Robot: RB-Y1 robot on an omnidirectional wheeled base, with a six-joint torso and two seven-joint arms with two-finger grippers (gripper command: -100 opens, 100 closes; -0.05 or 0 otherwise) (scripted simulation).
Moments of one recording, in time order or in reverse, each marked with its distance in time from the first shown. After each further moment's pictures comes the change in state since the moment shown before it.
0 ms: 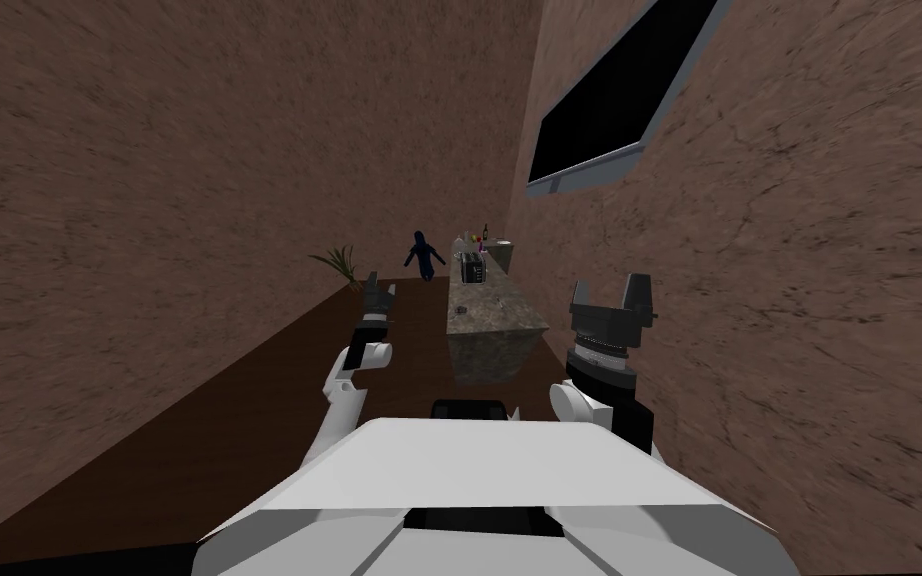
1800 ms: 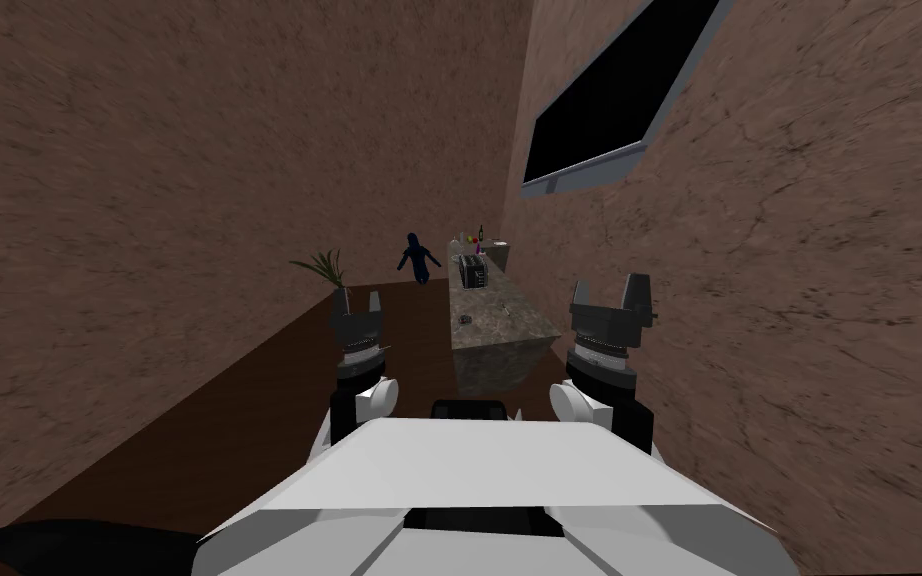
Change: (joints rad) left arm 0.393 -0.236 -0.150 -0.324 -0.032 -0.356 -0.092; right arm 0.000 0.000 0.000 0.000 0.000 0.000 0.000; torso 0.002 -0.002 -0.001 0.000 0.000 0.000
